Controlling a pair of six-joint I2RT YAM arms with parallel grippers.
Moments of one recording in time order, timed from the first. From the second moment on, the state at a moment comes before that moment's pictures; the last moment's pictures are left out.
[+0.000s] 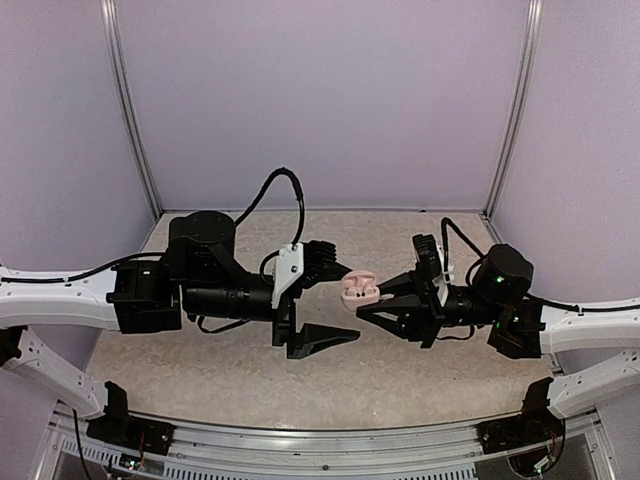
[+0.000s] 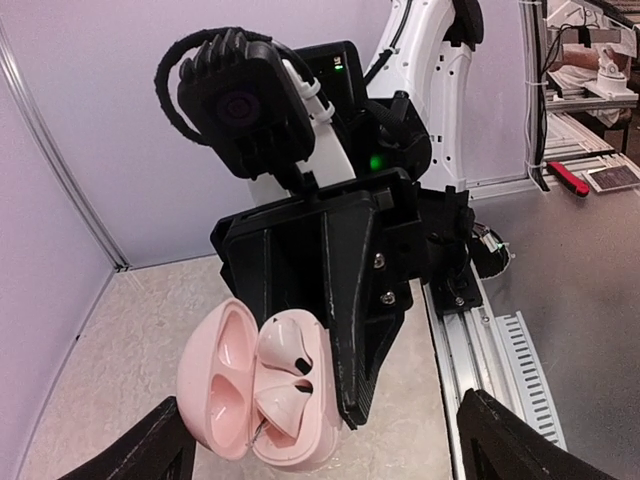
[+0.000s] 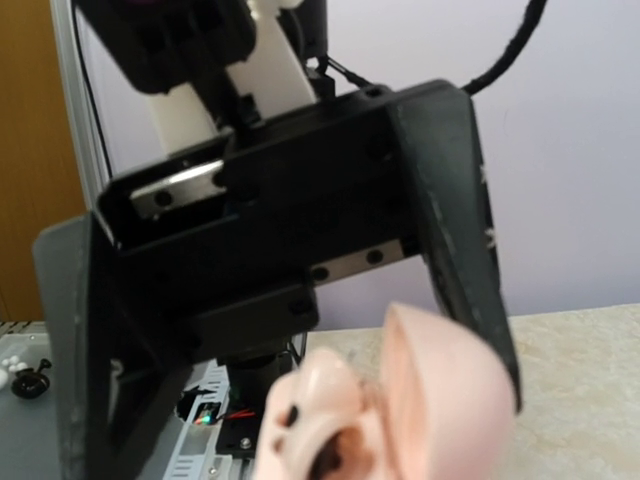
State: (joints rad) left arm -1.24 1.30 1.06 0.06 0.23 0.31; right arm 1.00 1.10 0.57 0.70 -0.60 0.15
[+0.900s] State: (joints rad) left arm -1.24 1.17 0.92 0.24 -0.08 0.25; right arm 0.95 1.11 0.58 0.55 -0.45 0.21
